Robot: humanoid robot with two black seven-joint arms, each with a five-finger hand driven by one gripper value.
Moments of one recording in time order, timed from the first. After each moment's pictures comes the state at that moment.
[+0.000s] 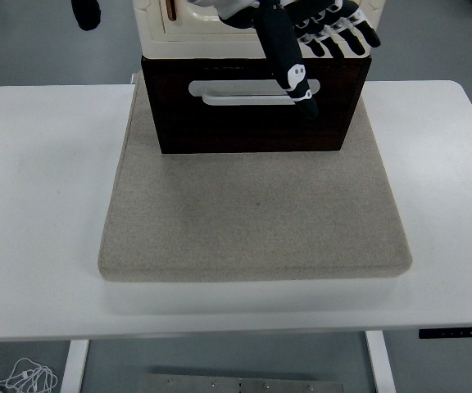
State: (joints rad) left arm -2.21 0.41 0.52 -1.35 -0.01 -0.37 0.04; right arm -0.04 0.00 0.13 0.15 -0.16 0.22 -0.01
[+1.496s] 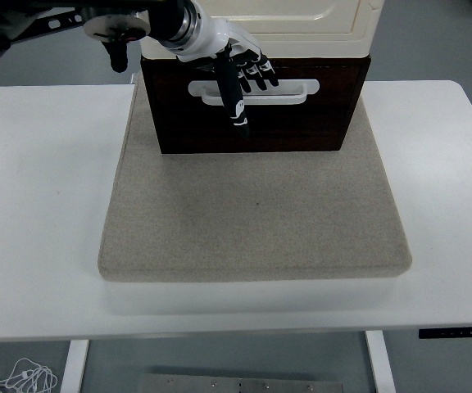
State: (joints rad) left arm -2.08 0.27 0.64 -1.19 0.01 -0.27 0.28; right arm -0.04 0.00 0.13 0.15 -0.15 0.22 -0.01
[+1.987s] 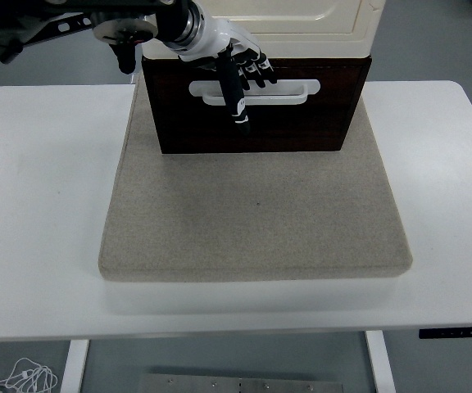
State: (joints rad) left arm -2.05 0.25 0.64 -1.15 0.01 -0.26 0.29; right arm -0.04 0.00 0.13 0.15 -0.15 0.22 -0.01
